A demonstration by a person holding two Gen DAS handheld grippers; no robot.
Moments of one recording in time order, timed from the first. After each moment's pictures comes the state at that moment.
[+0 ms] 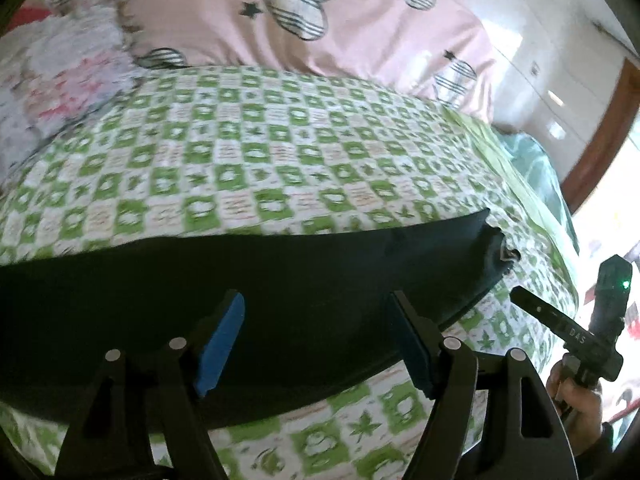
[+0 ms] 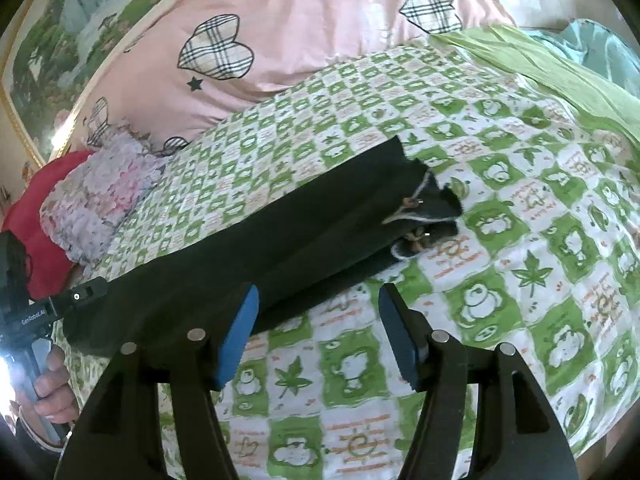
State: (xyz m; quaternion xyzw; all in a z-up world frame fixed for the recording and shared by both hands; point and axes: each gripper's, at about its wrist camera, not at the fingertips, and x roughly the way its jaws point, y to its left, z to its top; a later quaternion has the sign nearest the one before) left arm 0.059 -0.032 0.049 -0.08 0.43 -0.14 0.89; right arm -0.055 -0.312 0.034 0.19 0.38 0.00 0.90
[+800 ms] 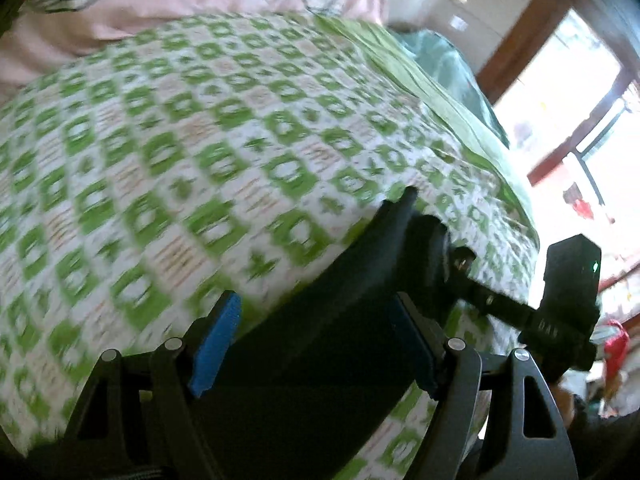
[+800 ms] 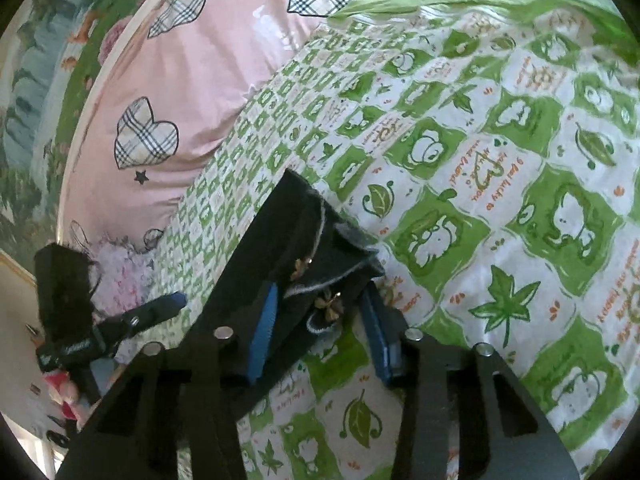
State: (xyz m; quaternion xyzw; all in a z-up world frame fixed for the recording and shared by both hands) left arm 0.211 -0.197 0.026 0.02 0.52 -0.36 0.78; right arm -0.033 -0.384 -0.001 0.39 0.34 -0.05 0.85
